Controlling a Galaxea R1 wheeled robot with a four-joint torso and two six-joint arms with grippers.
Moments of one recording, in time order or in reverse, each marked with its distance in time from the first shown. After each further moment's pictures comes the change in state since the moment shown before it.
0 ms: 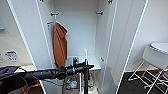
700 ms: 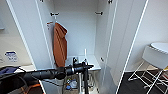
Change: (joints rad) left arm 0.000 -0.015 0.007 0.000 -0.003 -0.001; right arm -0.002 -0.013 0.000 0.000 -0.002 0.000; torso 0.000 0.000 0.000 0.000
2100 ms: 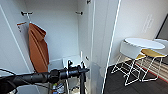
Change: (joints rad) left arm 0.025 -0.116 0.111 0.039 0.054 0.000; right arm -0.066 -0.173 0.174 -0.046 -0.007 0.000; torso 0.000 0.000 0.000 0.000
